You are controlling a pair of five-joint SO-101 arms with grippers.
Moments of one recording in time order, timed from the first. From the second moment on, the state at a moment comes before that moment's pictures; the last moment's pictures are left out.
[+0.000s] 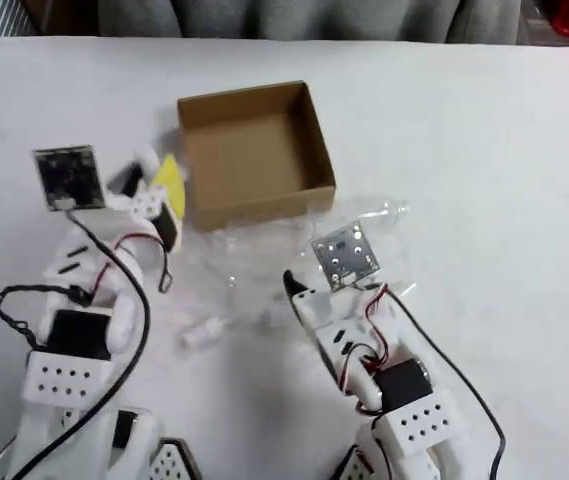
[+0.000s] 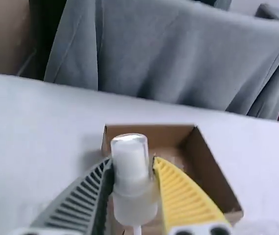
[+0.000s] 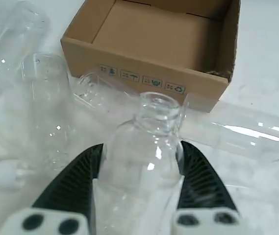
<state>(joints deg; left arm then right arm) 1.3 -59.7 58.1 28.4 15.8 -25.8 -75.0 82.9 33.7 5.8</state>
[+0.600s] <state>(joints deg) 1.2 -59.7 47.0 26.9 27.0 -33.8 -75.8 85.9 27.3 5.8</state>
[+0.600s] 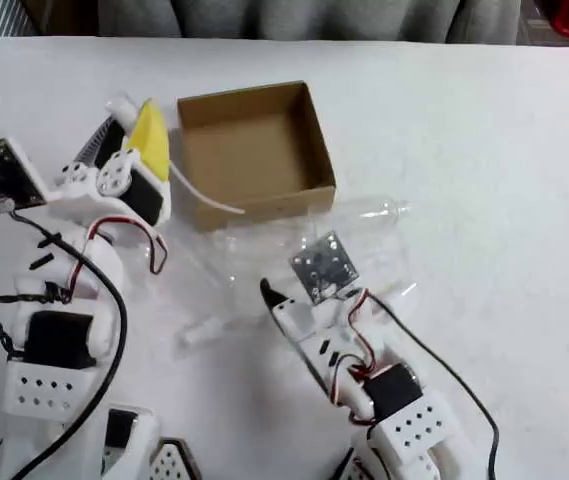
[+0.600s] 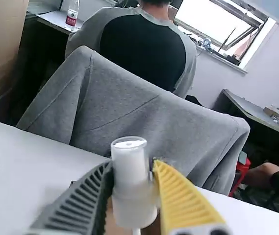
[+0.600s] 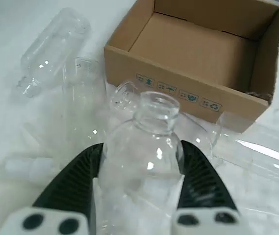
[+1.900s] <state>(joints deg) 5.2 -60.1 46.2 34.2 21.7 -41.0 -77.8 92.4 16.4 9.4</state>
